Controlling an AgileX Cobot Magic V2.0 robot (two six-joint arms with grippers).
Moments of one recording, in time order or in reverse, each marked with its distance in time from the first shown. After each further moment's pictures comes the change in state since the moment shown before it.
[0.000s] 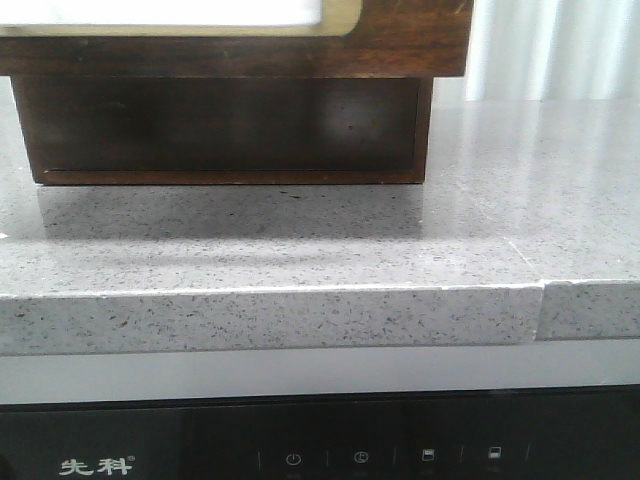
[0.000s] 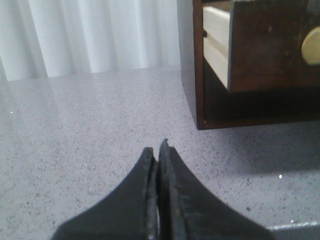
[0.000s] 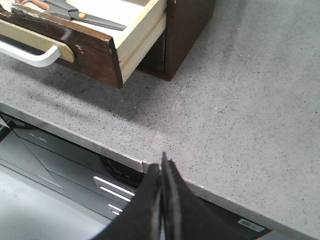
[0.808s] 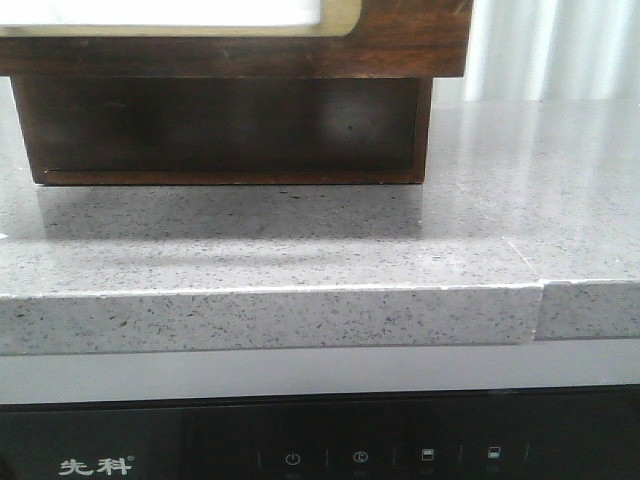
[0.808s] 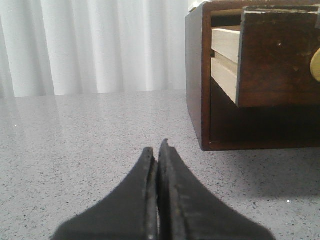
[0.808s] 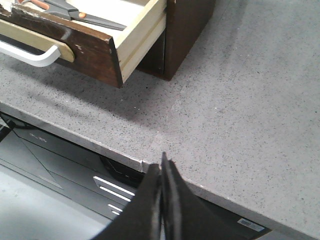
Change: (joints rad) left arm 0.005 -0.006 0.084 -0.043 -0.190 0.000; right arm 0.000 0.000 0.000 -0.002 0.000 0.000
